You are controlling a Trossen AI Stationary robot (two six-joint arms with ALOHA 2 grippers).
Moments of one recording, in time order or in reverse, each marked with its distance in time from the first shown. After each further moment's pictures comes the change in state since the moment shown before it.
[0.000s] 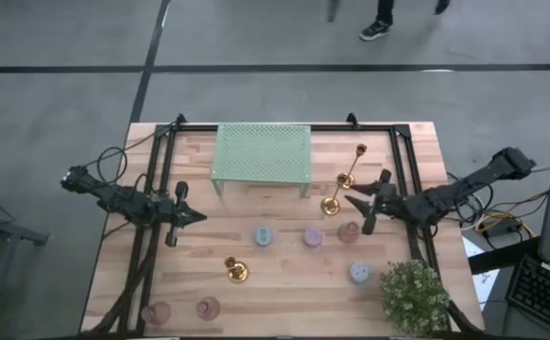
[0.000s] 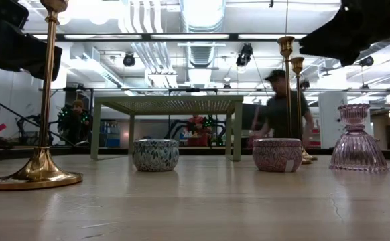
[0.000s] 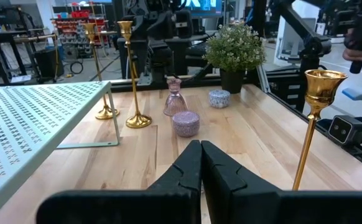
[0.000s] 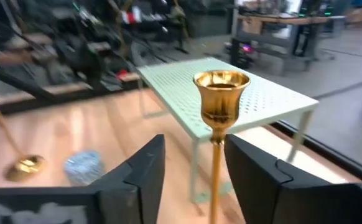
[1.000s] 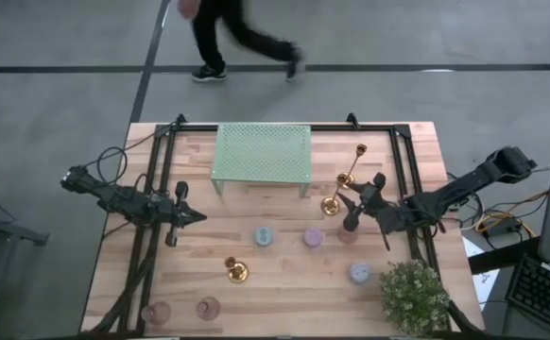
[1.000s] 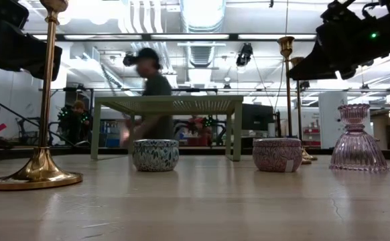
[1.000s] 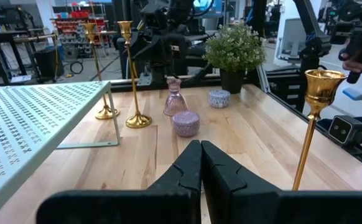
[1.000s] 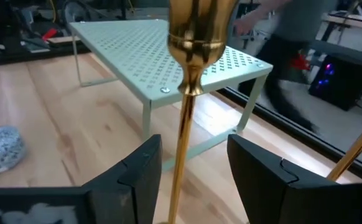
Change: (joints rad) left arm 0.000 0.000 0.000 0.000 0.000 0.000; right arm -0.050 0.309 0.037 0.005 0.166 0.139
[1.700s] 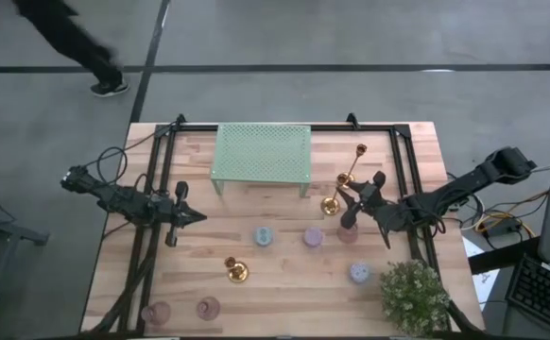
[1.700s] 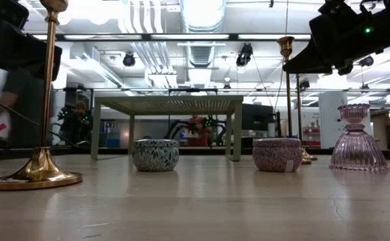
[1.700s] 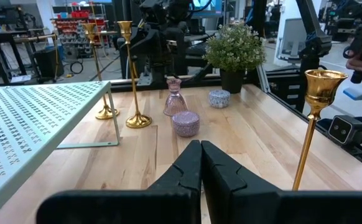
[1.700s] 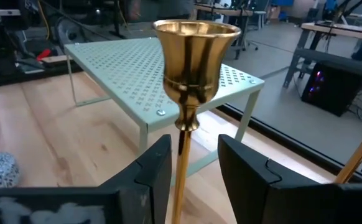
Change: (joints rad) left arm 0.000 0.000 0.000 0.000 0.000 0.000; right arm -0.008 0.030 0.009 0.113 0.039 -0.052
